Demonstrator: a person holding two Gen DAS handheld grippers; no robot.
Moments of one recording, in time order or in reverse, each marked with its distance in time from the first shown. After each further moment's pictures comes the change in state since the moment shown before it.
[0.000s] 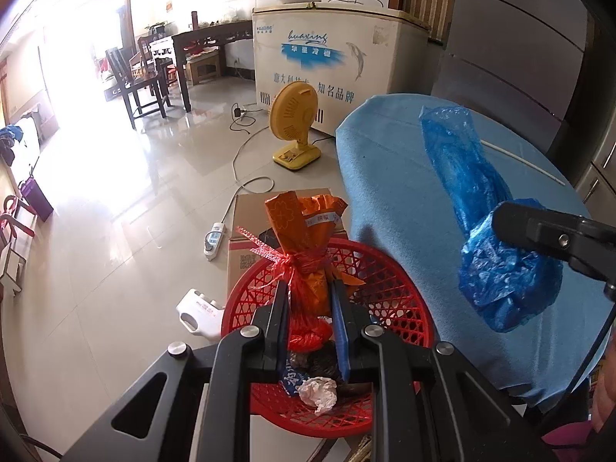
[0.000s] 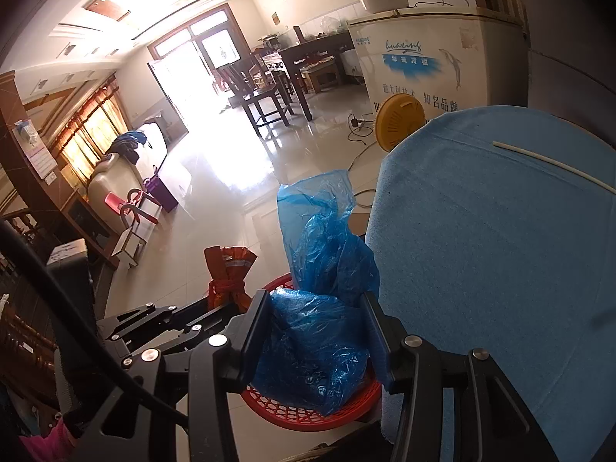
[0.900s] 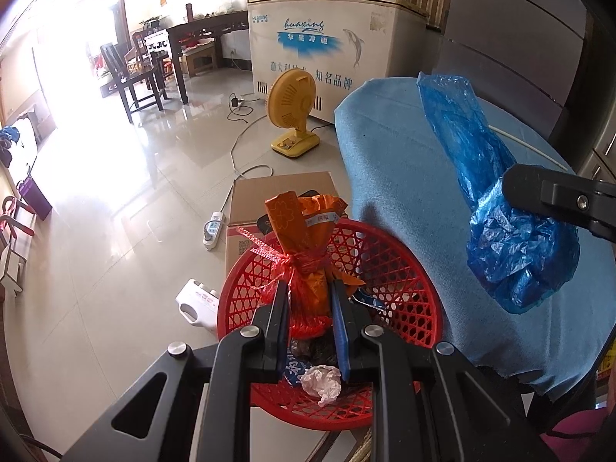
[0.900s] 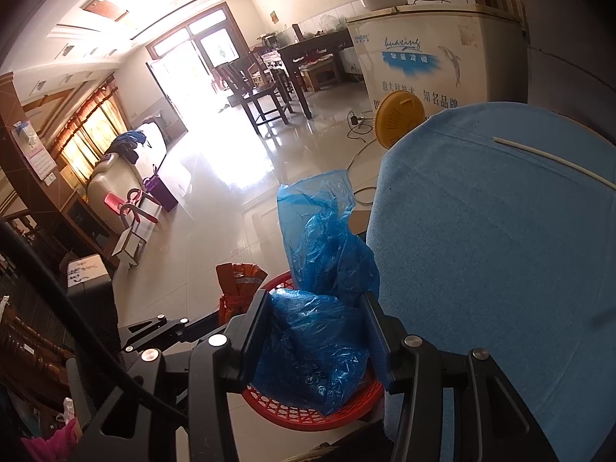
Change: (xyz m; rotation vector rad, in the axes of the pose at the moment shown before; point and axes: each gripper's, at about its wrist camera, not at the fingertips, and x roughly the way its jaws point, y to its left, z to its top) left arm 0.010 0.000 -0.008 0.021 0.044 0.003; right arm 0.000 0.003 -0.004 0.004 0.006 0.001
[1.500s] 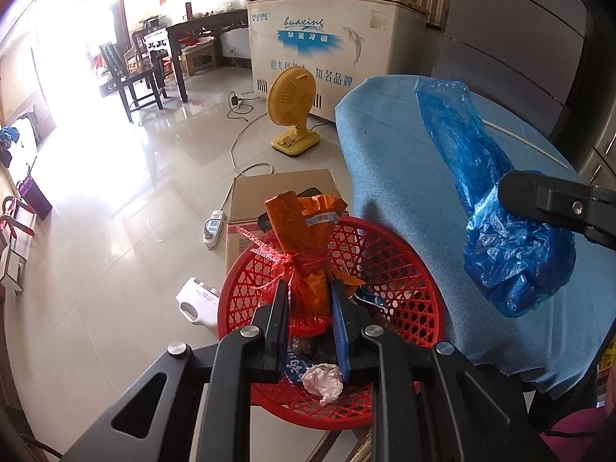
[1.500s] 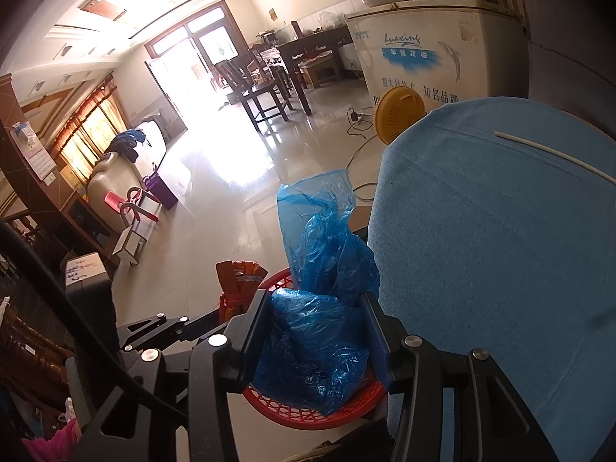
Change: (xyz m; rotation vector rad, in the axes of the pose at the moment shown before) left arm 0.003 0.002 0.000 -0.001 0.009 -0.001; right arm 0.004 -0.003 -0.001 0.007 0.013 0.004
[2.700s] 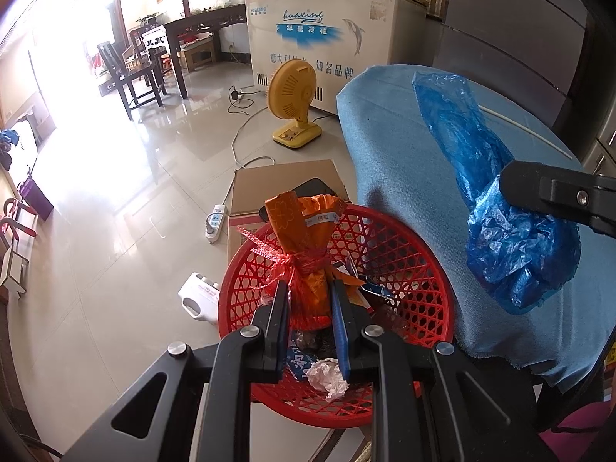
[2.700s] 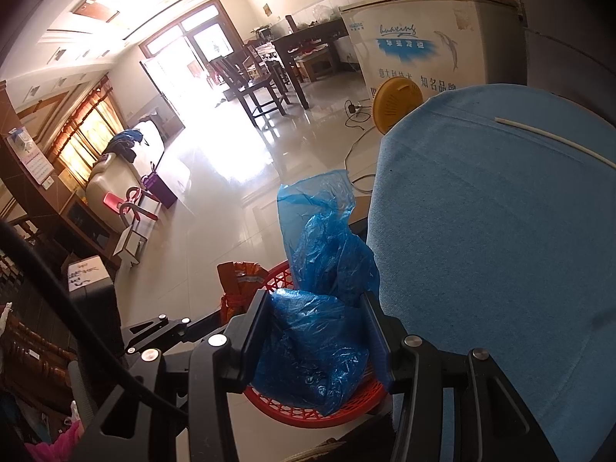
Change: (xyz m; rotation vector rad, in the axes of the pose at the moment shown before) left arm 0.012 -0.006 -0.006 0.014 0.024 0.015; right arm 0.013 -0.005 0.001 0.025 0.024 0.003
